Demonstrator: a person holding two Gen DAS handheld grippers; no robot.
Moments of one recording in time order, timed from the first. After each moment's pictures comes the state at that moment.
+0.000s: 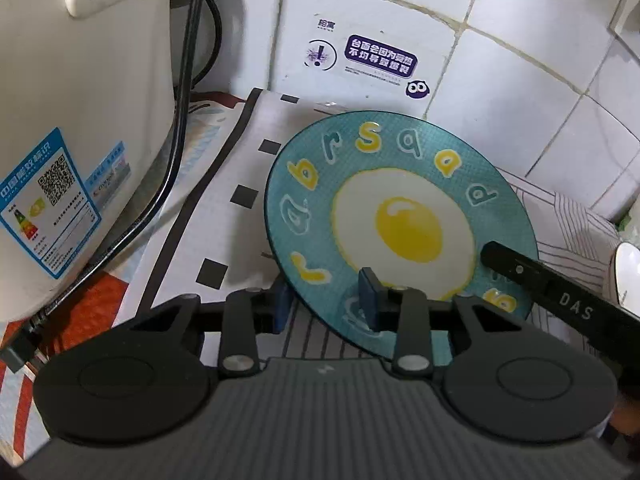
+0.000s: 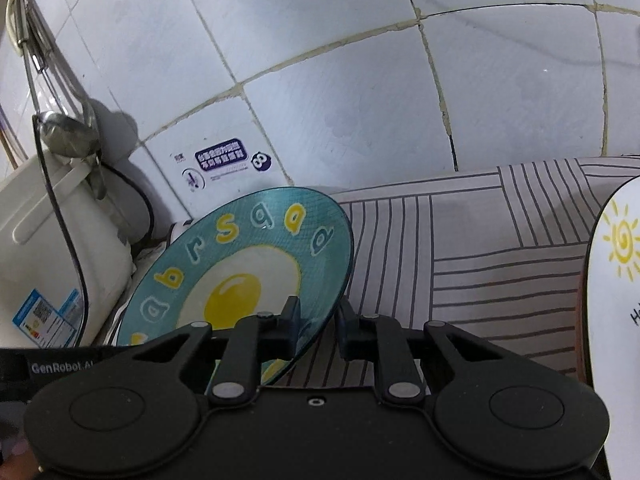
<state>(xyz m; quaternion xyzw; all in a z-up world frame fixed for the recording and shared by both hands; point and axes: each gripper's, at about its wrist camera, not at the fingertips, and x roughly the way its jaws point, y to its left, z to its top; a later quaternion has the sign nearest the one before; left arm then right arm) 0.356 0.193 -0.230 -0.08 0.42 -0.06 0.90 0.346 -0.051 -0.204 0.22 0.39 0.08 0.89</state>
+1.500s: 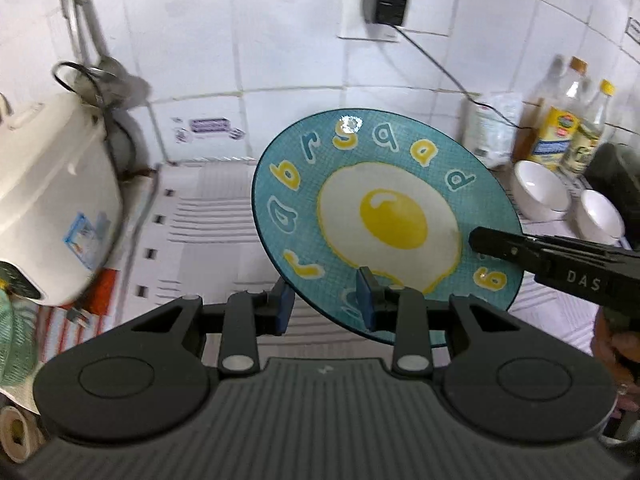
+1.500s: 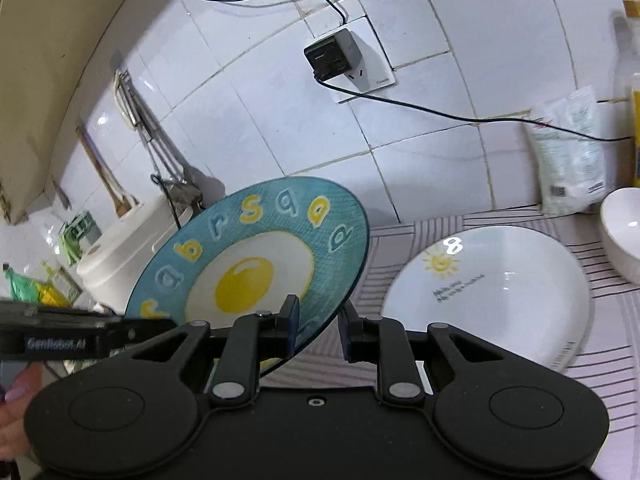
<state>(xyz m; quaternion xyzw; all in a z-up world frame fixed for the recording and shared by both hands) 0.178 0.066 -0.080 0.04 0.40 -0.16 0.90 0.184 -0.182 -0.069 0.24 0.35 0.15 0.89</state>
